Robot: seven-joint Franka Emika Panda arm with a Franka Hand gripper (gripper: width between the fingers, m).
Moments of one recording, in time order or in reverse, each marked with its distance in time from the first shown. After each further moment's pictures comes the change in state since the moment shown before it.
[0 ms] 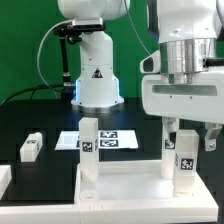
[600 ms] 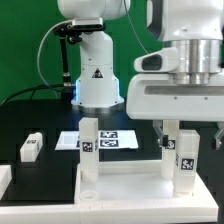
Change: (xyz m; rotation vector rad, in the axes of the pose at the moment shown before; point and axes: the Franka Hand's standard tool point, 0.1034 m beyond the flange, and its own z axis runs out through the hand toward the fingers) arm 0.007 -0.005 0.001 -0.070 0.009 -0.748
